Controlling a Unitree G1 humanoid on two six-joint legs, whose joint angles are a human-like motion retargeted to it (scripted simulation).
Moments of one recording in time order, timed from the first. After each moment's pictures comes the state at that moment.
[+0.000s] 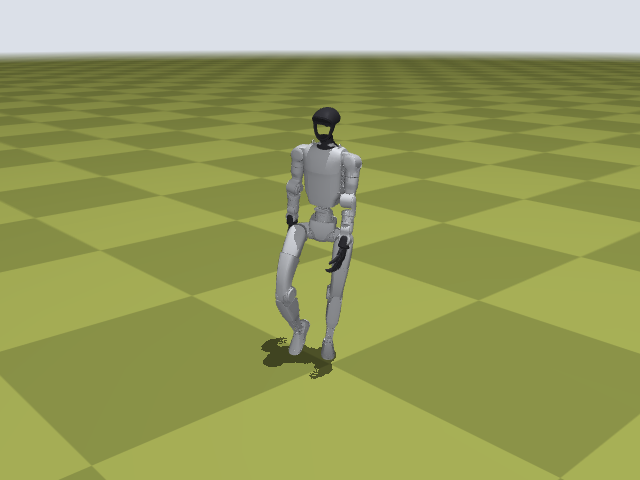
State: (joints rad) left arm -0.25 0.08 0.22 1.50 0.04 -0.09 -0.17; right arm 0.06 -0.17 -0.07 1.67 -0.09 -0.08 0.17; waist -0.34 0.09 -0.01; left_leg -0.01 0.00 0.16 0.02 -0.11 0.06; right_leg -0.49 -0.15 -0.35 0.95 0.34 -0.04
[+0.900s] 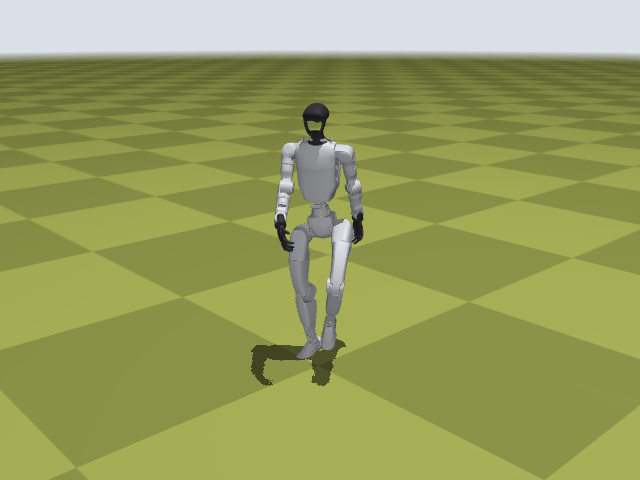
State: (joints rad) left arm 0.31 0.07 0.67 1.70 -0.09 -0.02 -0.13; right arm -0.52 0.00 0.15 1.15 -0.06 -0.14 0.24; waist -0.04 -0.12 0.00; left_leg -0.92 0.09 0.37 1.41 -0.03 0.19; right_leg -0.10 -0.15 -0.31 0.17 0.02 -0.07
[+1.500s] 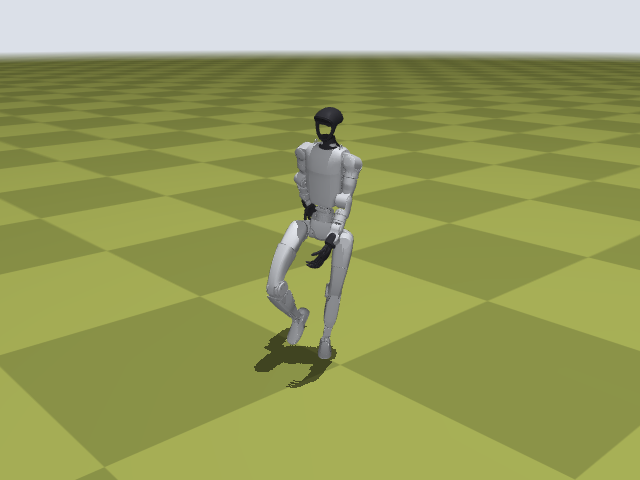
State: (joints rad) left arm -0.37 0.07 0.21 1.26 -0.06 -0.13 -0.19; right arm 0.36 -0.24 -0.22 1.70 0.05 0.11 0.13; waist -0.47 0.13 -0.02; left_leg -0.06 0.00 0.10 -0.02 -0.07 0.10; right_leg -0.79 -0.28 -0.41 1.40 0.14 -0.07
